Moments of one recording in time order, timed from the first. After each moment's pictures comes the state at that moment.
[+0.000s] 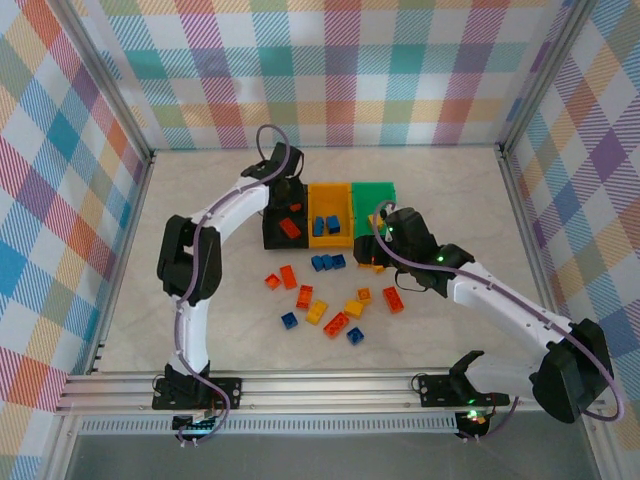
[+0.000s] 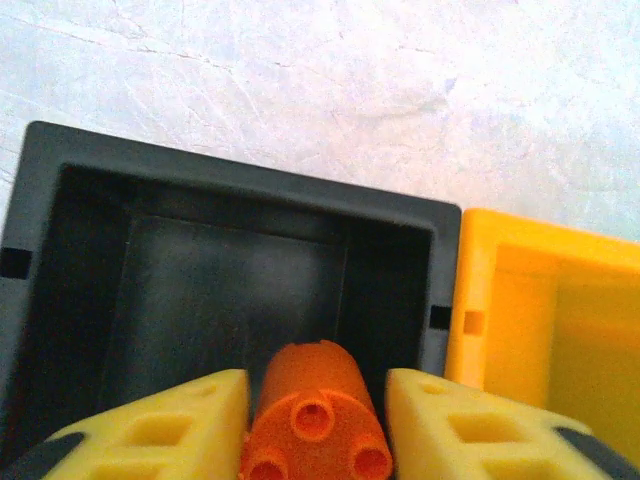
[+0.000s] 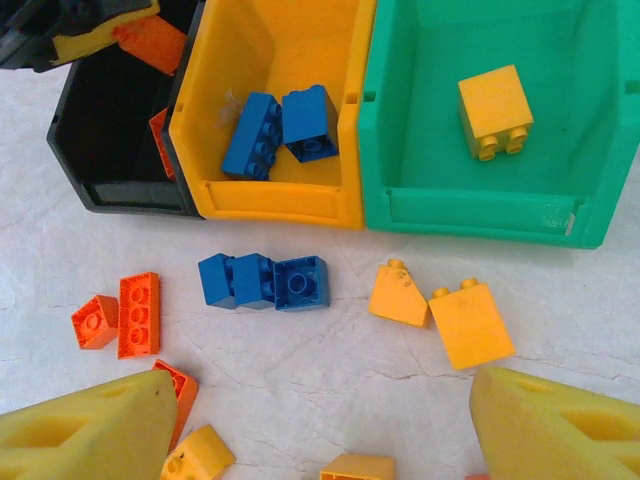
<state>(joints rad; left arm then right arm) -0.42 2.09 1.76 -0.65 -0.12 -0.62 0.64 1.20 0.90 -0.45 0.06 0.52</state>
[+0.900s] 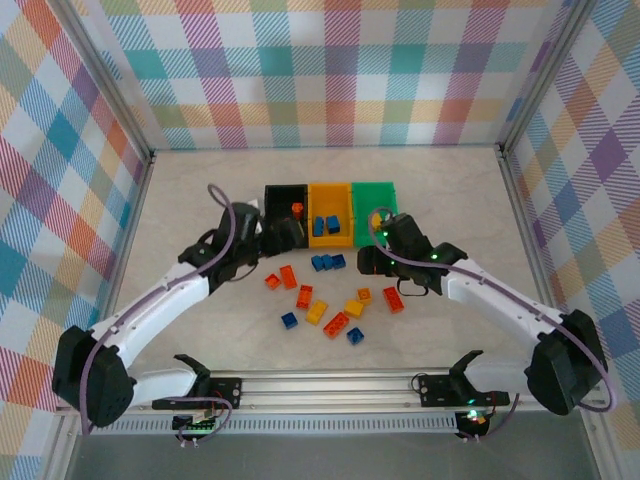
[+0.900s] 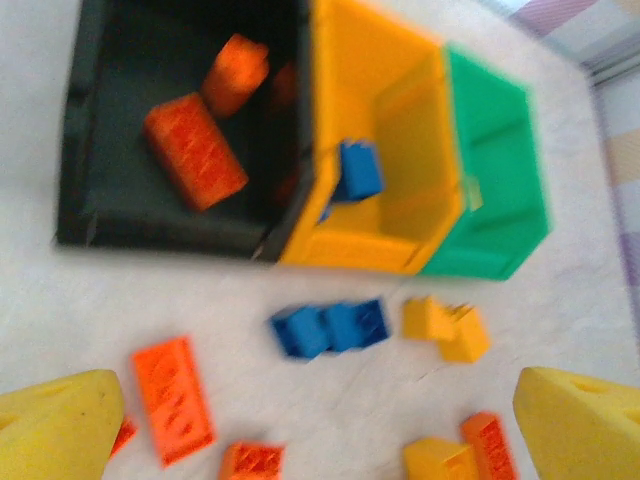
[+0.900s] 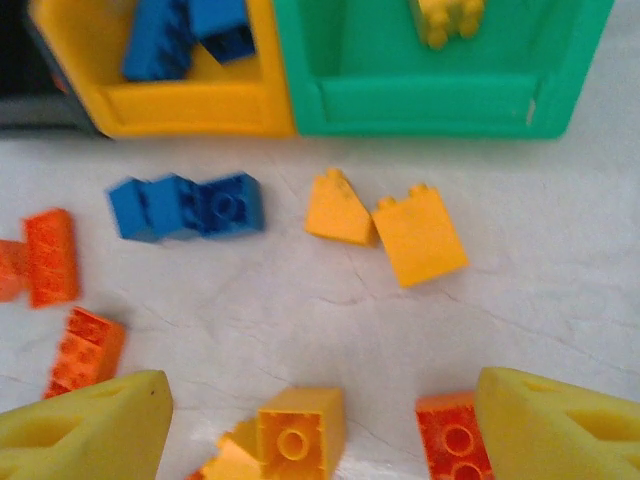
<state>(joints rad) -0.52 1.19 0.86 -0.37 0.03 -0.76 0.64 1.27 0.89 -0.58 0.07 0.55</state>
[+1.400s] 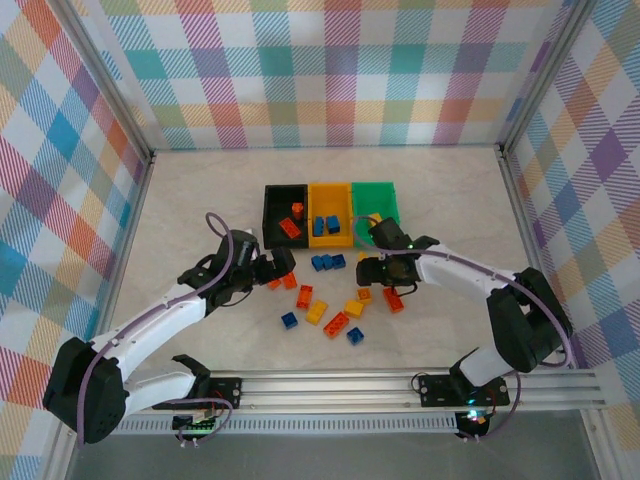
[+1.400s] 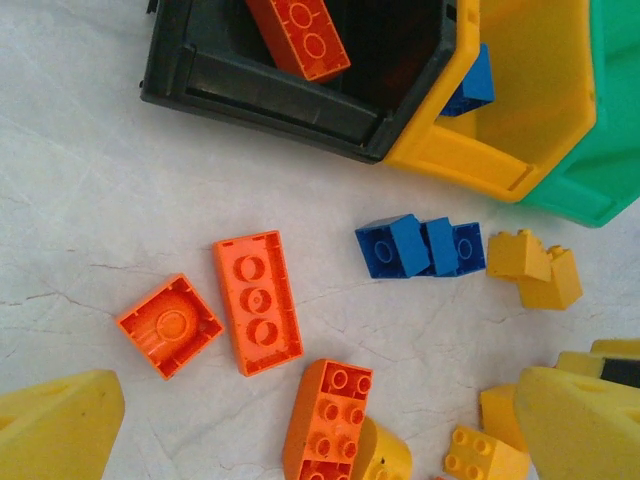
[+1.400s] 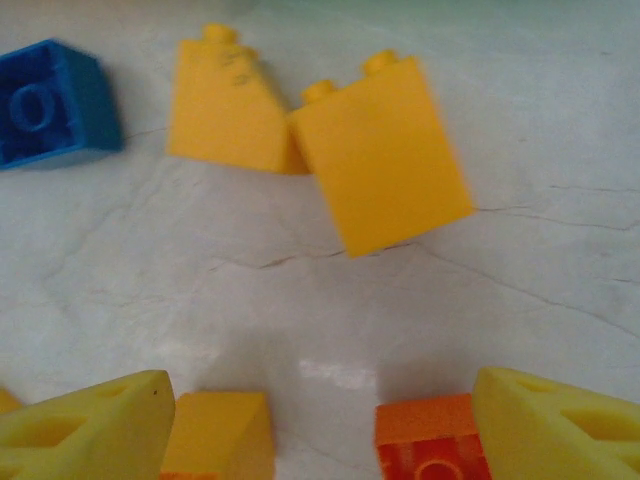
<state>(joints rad) -0.52 1.11 0.67 -0.34 0.04 -0.81 0.63 1.50 0.90 -0.59 -0.01 0.51</state>
